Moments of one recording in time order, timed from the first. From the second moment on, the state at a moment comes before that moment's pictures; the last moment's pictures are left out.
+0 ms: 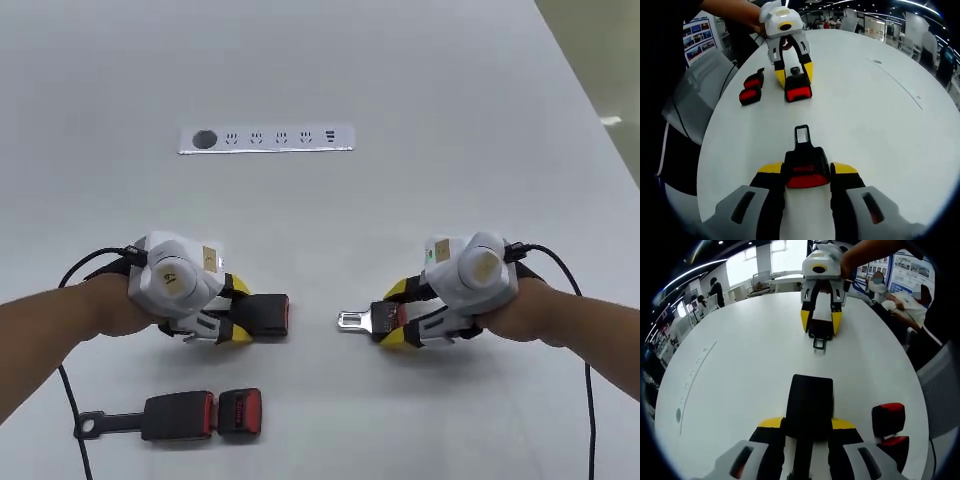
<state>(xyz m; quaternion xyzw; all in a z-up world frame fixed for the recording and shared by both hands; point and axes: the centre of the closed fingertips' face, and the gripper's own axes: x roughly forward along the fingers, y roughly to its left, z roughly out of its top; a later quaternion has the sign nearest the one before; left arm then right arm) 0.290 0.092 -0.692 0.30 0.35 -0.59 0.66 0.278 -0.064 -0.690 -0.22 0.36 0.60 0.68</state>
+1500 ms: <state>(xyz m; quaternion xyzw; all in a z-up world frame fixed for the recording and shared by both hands) 0.286 0.089 -0.691 0.30 0.35 -0.59 0.66 0.286 0.014 -0.683 -0.19 0.32 0.62 0.69</state>
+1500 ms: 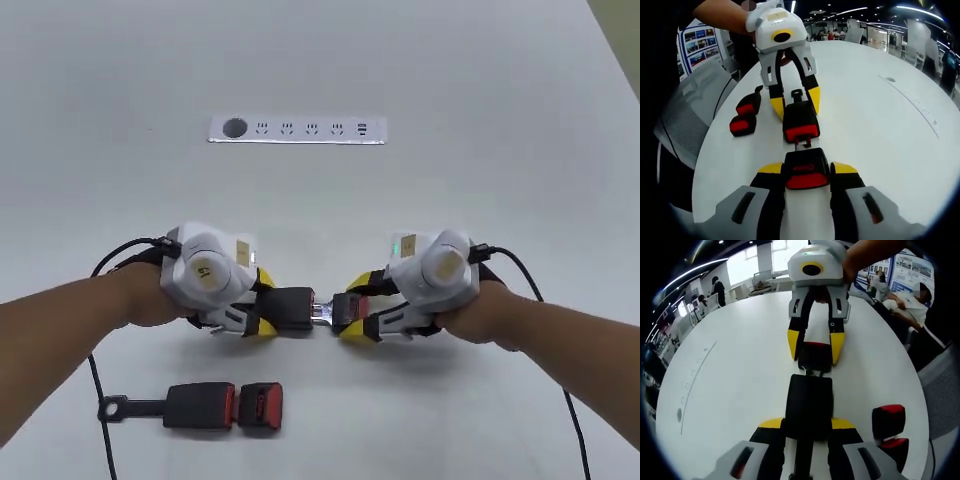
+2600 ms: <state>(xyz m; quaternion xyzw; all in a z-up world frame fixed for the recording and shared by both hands) 0.287 0.088 -0.693 0.32 0.35 -0.60 0.64 0.285 0.034 -0.690 -0.20 0.32 0.61 0.69</state>
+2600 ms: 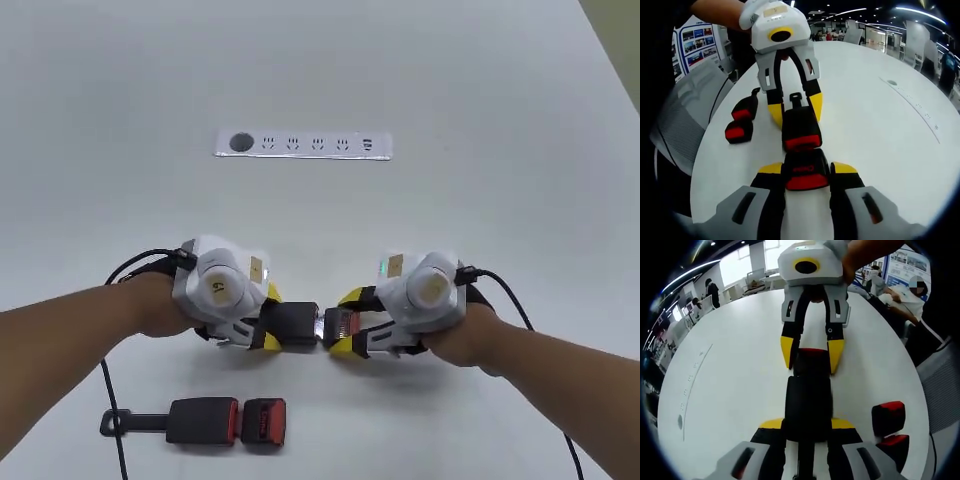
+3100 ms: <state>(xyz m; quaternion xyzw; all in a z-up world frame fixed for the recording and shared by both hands) 0.287 0.088 -0.693 0.32 0.35 -0.60 0.65 0.284 0.035 -0.690 -0.20 0.32 0.62 0.69</state>
